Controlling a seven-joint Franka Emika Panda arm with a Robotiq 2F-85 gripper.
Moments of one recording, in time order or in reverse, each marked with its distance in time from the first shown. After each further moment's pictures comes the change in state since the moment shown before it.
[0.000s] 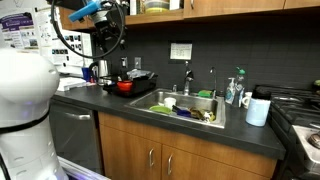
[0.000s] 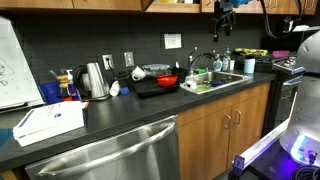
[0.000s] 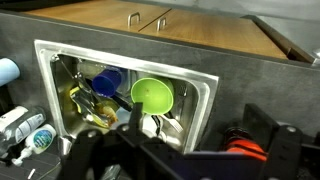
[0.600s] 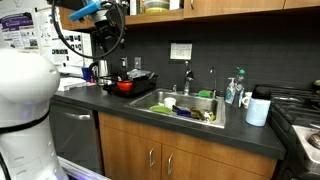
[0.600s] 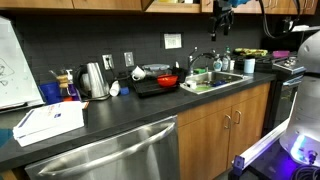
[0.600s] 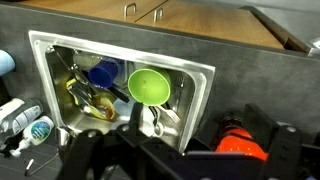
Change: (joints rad) arm 0.011 0.000 -0.002 0.002 0.006 0.039 0.009
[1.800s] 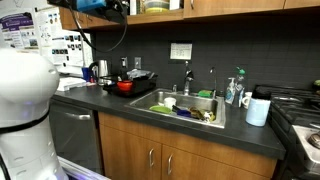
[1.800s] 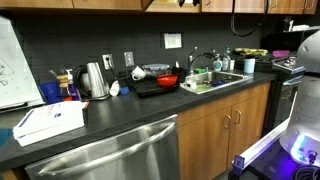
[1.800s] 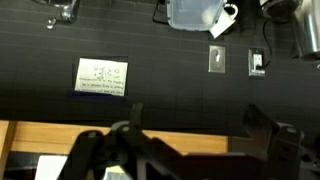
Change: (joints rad) arm -0.017 0.051 0.042 0.052 0.006 0.789 0.150
